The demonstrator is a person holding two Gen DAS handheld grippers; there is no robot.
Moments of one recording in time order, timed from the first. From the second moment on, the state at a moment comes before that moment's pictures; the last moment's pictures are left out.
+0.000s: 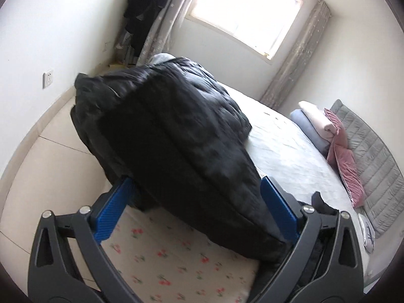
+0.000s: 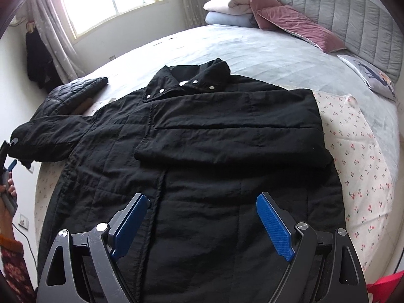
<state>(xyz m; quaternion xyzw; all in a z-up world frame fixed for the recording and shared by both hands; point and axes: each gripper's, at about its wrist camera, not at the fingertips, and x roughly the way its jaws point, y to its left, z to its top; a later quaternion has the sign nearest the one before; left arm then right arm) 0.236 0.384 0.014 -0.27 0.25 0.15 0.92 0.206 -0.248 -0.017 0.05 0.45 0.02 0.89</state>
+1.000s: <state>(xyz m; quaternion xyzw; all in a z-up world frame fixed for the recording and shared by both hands) 0.311 0.063 0.080 -0.15 0.26 -0.17 0.94 0.209 -0.283 -0.021 0.12 0.44 0.02 0.89</state>
